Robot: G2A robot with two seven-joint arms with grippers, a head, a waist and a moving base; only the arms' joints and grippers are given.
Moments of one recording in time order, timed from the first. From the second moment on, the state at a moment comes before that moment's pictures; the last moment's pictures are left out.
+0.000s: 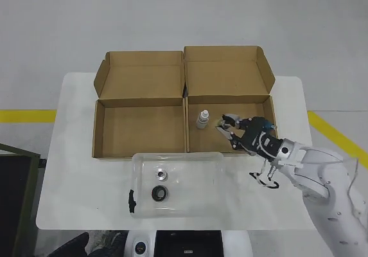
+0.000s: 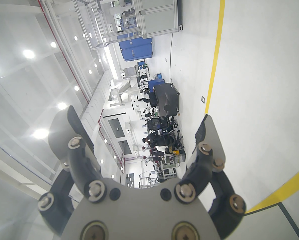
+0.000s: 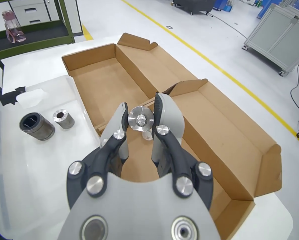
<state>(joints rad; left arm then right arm) -0.01 -0.37 -0.75 -1.25 2.03 -0.40 0.22 -1.28 -1.05 1.36 -2.00 -1.11 -0.65 0.34</state>
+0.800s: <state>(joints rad) -0.01 -0.37 -0.75 -1.25 2.03 -0.40 0.22 -1.03 -1.06 1.19 -1.71 -1.08 -0.61 0.61</state>
